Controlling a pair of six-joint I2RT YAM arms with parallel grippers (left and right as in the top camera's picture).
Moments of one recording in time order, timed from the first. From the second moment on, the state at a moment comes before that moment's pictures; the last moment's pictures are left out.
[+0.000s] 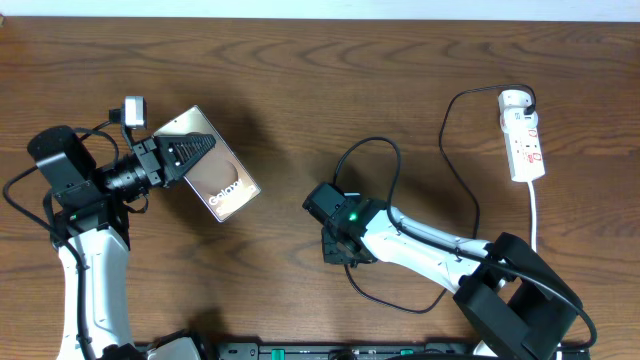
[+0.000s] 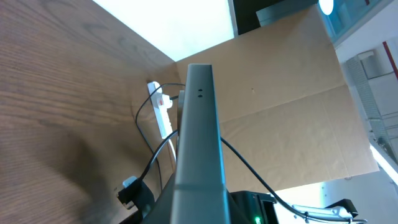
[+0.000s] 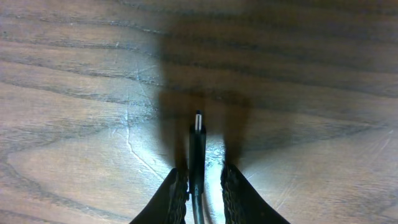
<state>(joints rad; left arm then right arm) 0.42 1.27 0.79 0.01 1.48 -0.72 0.87 1.78 1.00 -0.67 -0.02 0.80</state>
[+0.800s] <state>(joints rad) 0.42 1.27 0.79 0.01 1.48 -0.72 0.82 1.80 1.02 -0.67 -0.12 0.80</state>
